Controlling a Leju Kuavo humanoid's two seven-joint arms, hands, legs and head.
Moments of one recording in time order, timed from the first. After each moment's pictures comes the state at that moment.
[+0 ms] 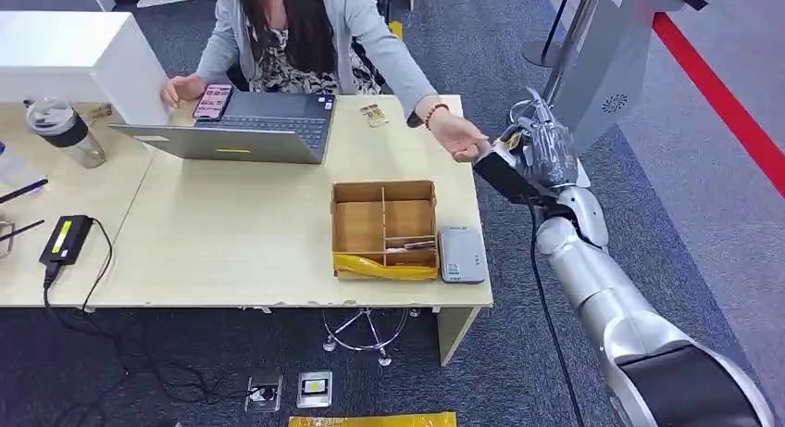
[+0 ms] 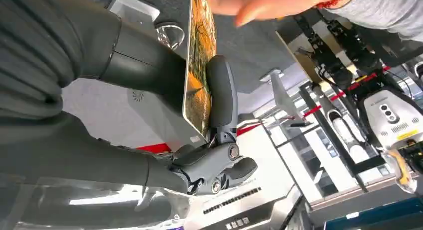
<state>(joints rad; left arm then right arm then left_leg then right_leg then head) -0.18 0.32 -1.36 -0.16 1.37 -0.12 -0.01 -0.89 -0.05 0.35 -0.39 0.65 -0.49 -0.47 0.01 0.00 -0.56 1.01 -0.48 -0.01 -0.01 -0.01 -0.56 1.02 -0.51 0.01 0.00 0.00</state>
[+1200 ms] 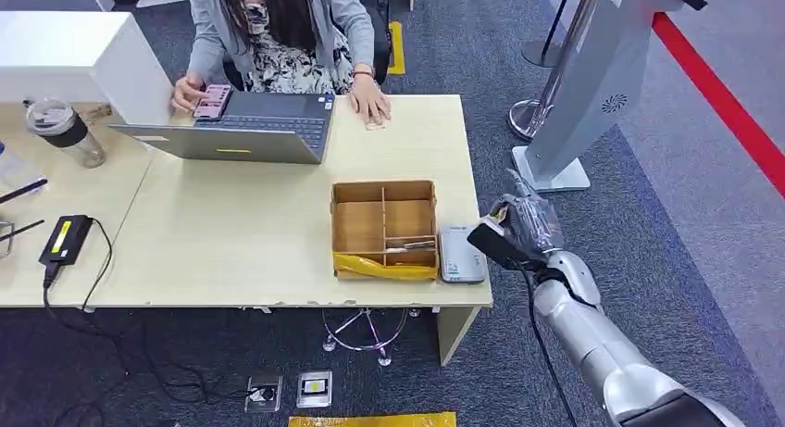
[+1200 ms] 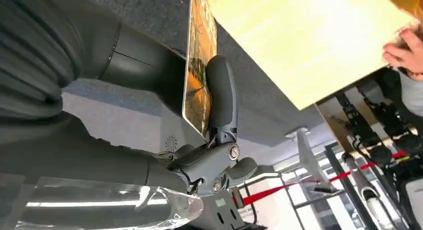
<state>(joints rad) -0.18 0.32 -1.36 -0.16 1.39 -0.12 -0.02 -0.68 -0.10 0.49 -0.40 0.58 -0.46 -0.46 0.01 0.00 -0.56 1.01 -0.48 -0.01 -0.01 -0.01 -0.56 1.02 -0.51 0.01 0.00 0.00</state>
